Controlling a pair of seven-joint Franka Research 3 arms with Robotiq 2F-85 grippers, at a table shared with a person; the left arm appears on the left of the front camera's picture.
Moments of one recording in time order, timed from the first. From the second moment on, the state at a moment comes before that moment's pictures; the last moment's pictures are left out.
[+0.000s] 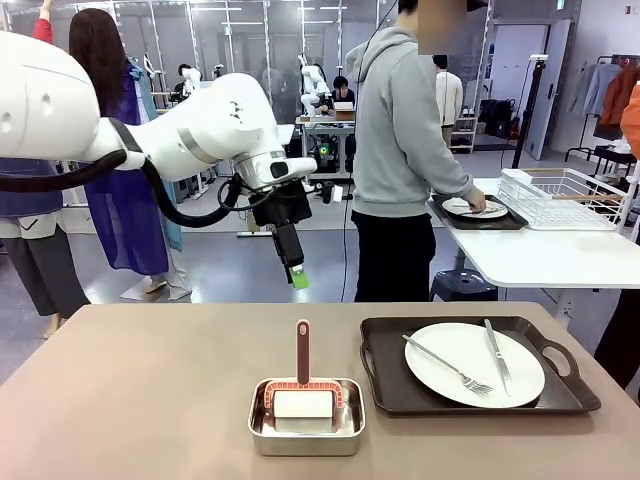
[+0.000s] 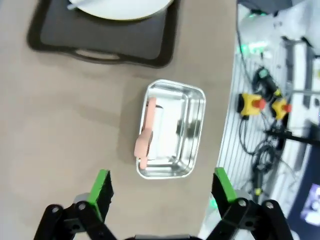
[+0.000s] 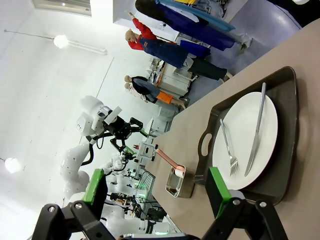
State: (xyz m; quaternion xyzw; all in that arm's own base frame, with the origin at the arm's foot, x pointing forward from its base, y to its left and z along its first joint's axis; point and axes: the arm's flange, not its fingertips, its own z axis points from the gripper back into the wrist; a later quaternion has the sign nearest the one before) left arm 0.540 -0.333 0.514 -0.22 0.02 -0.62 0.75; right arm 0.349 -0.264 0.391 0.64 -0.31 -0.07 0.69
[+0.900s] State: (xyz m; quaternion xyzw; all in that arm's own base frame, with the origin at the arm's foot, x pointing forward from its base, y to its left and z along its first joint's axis) left arm 0.536 -0.348 0.496 -0.15 0.05 -0.71 0.69; right arm 0.349 -0.264 0.391 0.64 -0.31 -0.07 0.69
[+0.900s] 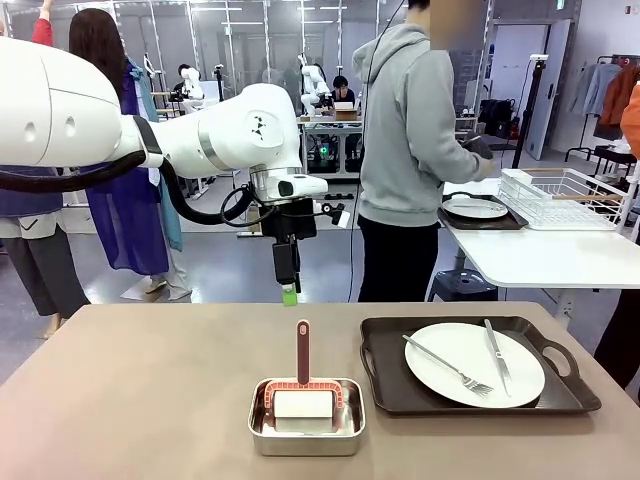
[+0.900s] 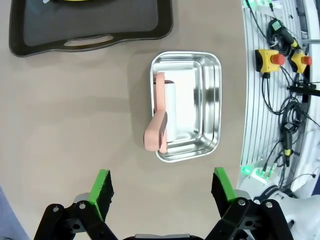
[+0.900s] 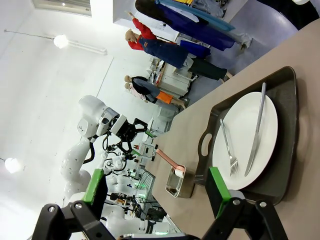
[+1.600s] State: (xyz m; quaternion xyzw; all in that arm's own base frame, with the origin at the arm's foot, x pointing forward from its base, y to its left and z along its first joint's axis) left arm 0.545 -0.366 0.474 -0.13 0.04 -0.70 0.70; right arm 0.349 -0.264 0.391 0.64 -0.31 -0.07 0.69
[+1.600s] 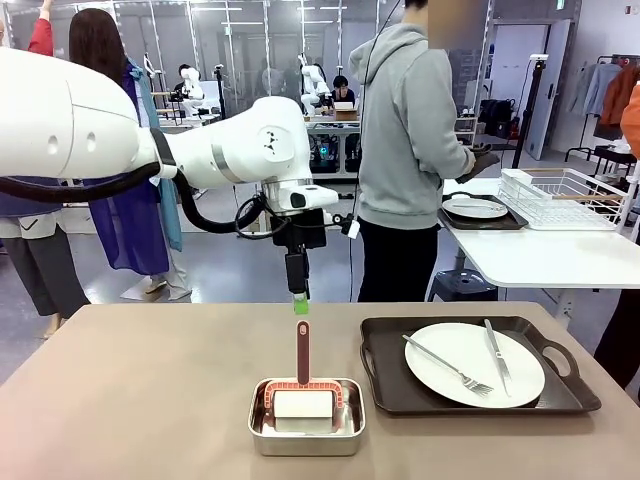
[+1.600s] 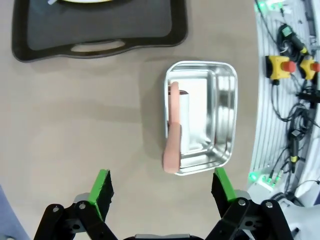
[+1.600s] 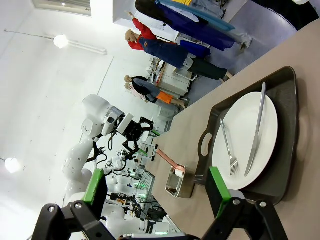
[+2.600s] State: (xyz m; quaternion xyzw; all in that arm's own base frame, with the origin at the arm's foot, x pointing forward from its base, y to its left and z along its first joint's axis) left arm 0.529 -0.379 0.411 -0.13 0.10 -0.71 0.69; right arm 0.349 -0.264 0.391 0.64 -0.31 -0.07 0.69
